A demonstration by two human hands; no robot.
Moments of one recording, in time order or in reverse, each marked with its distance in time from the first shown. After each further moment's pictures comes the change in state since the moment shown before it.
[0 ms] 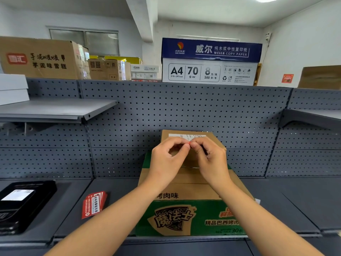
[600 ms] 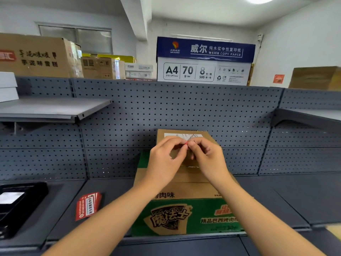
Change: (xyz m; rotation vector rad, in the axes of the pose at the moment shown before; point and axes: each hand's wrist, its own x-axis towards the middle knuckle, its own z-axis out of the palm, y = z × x) left_hand 0.001 -0.006 0.002 0.242 0.018 0.301; right_hand 0.003 -0.008 -0.010 0.220 -0.135 0.258
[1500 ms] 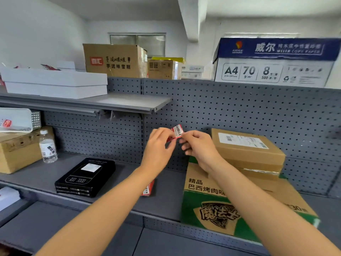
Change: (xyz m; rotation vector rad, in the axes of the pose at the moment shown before) left_hand -0.019 -0.080 -0.148 0.494 0.069 -0.060; right_hand 0.031 -0.056 0.158 0.405 -0.266 0.467
